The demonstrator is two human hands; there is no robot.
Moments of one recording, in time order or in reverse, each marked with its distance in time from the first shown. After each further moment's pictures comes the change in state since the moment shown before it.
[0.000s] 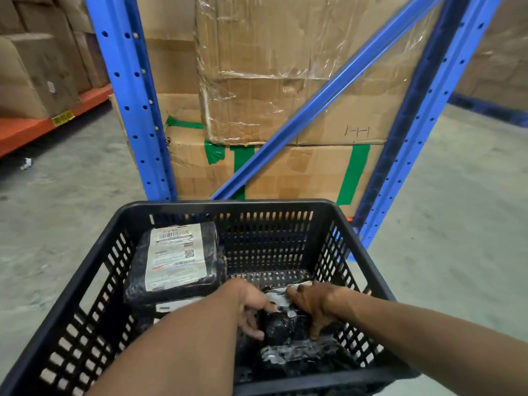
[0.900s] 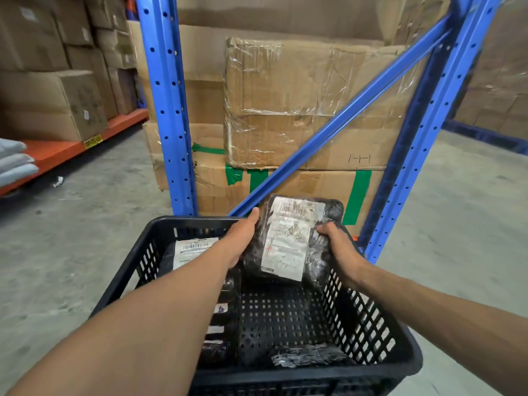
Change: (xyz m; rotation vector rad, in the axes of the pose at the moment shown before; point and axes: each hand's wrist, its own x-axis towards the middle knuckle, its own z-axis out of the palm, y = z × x) left_hand -0.098 0.047 -0.062 -0.401 0.502 0.630; right_hand -0.047 0.028 -0.069 1.865 0.876 -0.084
